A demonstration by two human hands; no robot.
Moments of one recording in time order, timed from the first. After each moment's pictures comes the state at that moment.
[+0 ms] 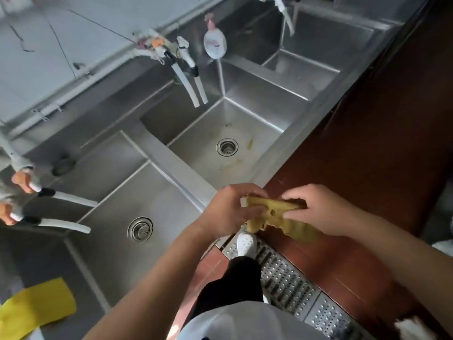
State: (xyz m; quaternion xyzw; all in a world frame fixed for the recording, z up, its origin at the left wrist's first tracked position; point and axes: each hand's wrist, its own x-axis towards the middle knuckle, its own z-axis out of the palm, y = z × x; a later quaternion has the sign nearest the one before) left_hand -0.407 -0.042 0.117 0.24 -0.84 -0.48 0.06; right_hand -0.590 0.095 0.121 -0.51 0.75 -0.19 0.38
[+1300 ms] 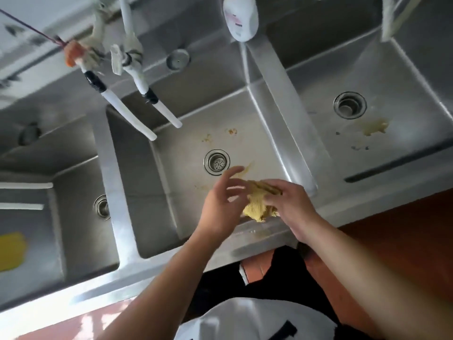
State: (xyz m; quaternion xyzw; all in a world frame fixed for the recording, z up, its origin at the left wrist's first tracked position) left_hand -0.752 -0.208 0.065 0.63 -0.47 -0.57 0.23; right_hand -0.905 -0.193 0.027 -0.24 0.63 -0.33 0.66
